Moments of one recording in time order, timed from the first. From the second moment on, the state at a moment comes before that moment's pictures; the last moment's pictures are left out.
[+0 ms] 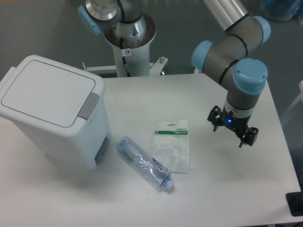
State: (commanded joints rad) arm 2.71 -2.02 -1.54 -1.03 1.55 1.41
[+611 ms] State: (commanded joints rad) arm 2.70 -2.01 -1.55 -1.03 1.56 1.37
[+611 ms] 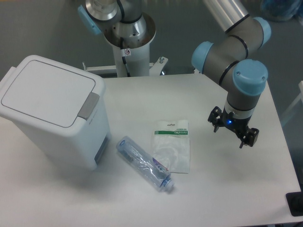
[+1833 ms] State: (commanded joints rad) arm 2.49 -1.84 -1.39 -1.32 1.22 0.78
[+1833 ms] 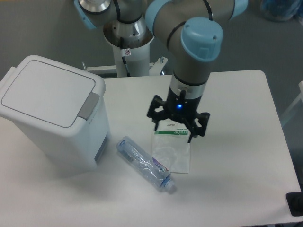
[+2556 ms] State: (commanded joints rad) arm 2.42 -1.74 -1.35 -1.32 1.17 0.33
